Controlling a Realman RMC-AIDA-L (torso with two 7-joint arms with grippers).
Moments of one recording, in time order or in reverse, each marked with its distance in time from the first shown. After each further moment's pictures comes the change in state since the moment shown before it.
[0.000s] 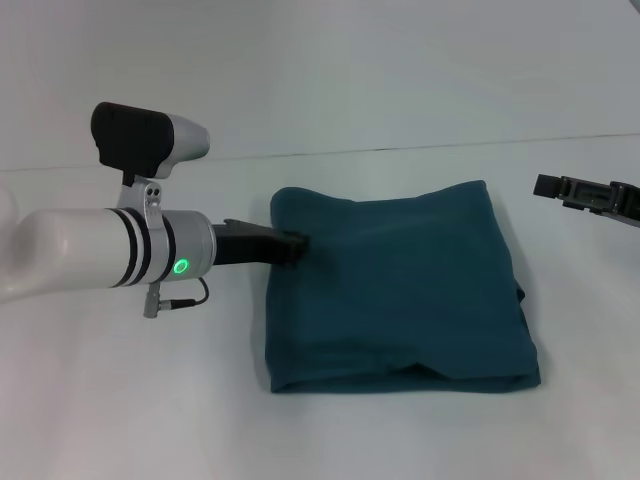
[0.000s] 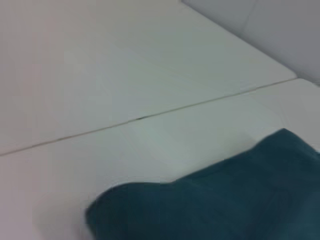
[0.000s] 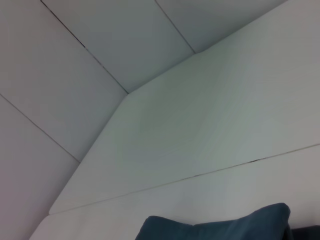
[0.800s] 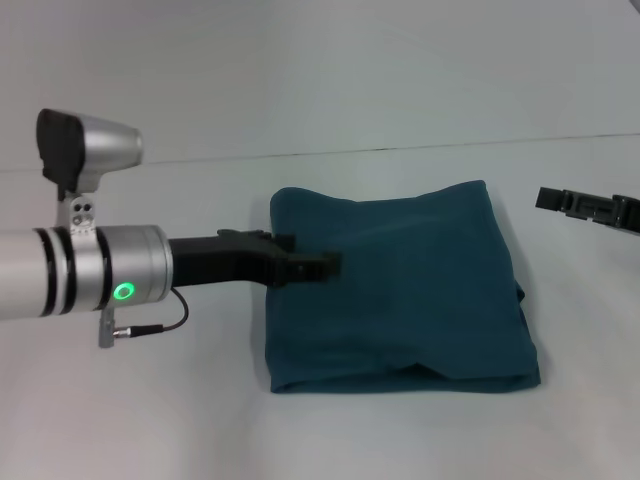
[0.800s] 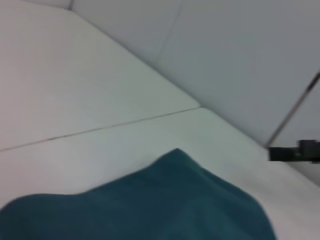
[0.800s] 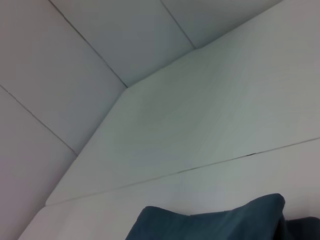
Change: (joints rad) left arm 0.220 -0.030 -0.111 0.329 -0.008 0.411 0.013; right arm -0.017 0.003 0.005 0.000 -0.008 -0.013 -0.043
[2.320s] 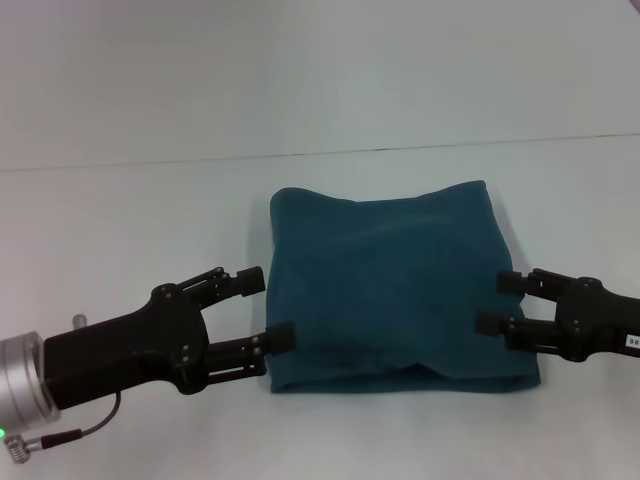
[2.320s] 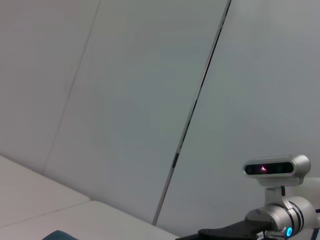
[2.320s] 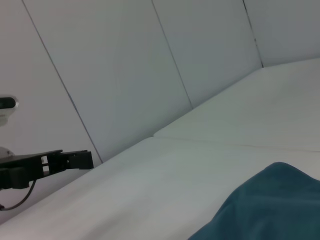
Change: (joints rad) left arm 0.180 -0.002 -0.364 -0.149 -0.147 0.570 0.597; right arm -0.099 0.096 -0.059 -0.008 0.031 -0.265 -0.531
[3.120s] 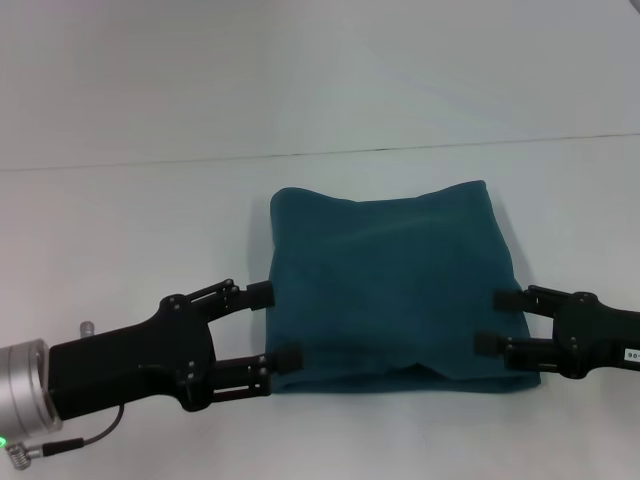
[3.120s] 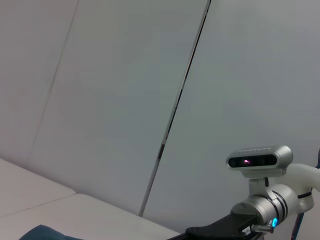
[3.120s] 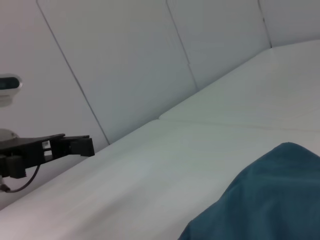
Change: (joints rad) left arm -0.007 0.002 0.005 0.002 0.030 0.028 0.014; right arm 0.009 -0.005 -0.002 -0.003 -0.057 -0.015 0.009
